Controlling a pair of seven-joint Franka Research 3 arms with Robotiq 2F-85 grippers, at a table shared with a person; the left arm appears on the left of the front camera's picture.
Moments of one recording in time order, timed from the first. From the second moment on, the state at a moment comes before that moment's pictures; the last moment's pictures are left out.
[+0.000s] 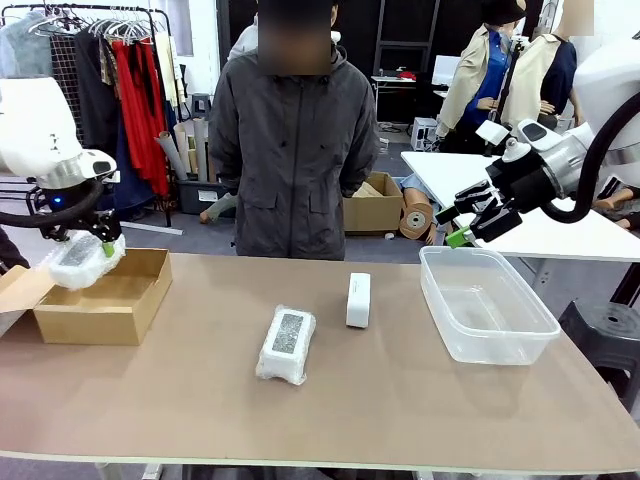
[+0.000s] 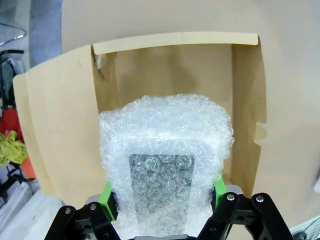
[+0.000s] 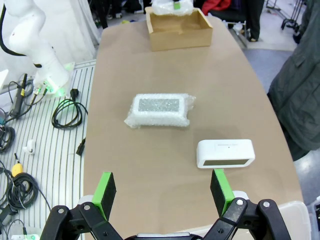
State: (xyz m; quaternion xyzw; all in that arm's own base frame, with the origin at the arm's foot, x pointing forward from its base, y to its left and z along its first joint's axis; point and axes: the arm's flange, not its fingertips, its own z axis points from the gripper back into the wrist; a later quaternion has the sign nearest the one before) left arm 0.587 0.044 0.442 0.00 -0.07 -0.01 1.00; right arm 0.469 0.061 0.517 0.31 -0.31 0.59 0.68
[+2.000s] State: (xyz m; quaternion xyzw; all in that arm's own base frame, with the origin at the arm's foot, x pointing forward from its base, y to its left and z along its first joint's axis) left arm 0.596 0.033 0.412 0.02 -0.09 0.01 1.00; right arm 0.469 0.061 0.517 0.31 -0.31 0.59 0.68
